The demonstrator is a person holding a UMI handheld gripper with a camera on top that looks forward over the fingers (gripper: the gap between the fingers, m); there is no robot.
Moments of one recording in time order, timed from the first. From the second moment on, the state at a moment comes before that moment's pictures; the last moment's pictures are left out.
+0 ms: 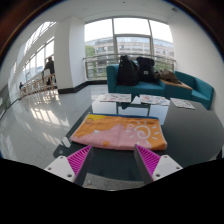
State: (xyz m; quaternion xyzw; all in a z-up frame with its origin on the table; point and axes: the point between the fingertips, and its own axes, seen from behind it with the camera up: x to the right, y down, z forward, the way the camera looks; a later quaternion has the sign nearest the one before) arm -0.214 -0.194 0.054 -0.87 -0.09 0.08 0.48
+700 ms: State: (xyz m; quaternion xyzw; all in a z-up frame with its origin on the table) arm -0.359 -0.061 -0.007 -0.88 -0.16 0.00 0.45
